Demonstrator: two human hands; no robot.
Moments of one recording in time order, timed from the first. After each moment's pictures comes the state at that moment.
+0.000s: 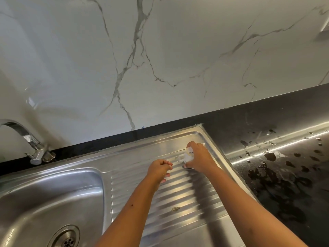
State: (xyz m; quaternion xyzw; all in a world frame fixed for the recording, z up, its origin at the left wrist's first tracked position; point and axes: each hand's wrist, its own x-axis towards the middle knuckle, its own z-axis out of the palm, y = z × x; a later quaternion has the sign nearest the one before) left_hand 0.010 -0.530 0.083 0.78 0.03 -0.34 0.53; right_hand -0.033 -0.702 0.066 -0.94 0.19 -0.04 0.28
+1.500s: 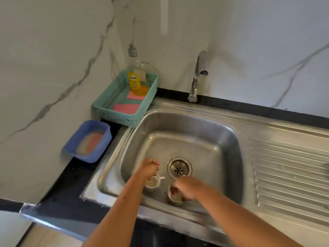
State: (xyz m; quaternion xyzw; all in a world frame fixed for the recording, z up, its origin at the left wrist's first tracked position) left_hand -0.028 -0.040 0.000 0.76 0.29 -0.24 0.53; right_hand -0.036 -0.217 -0.020 -0.89 -0.32 0.34 0.01
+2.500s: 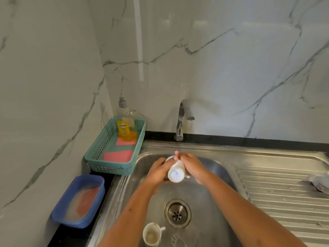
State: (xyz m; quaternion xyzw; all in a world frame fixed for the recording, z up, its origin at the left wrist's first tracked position) left_hand 0.046 -0.059 0.100 0.66 0.05 -0.21 0.72; right_hand 0.055 -0.198 0.117 -0.78 0.11 0.13 0.61
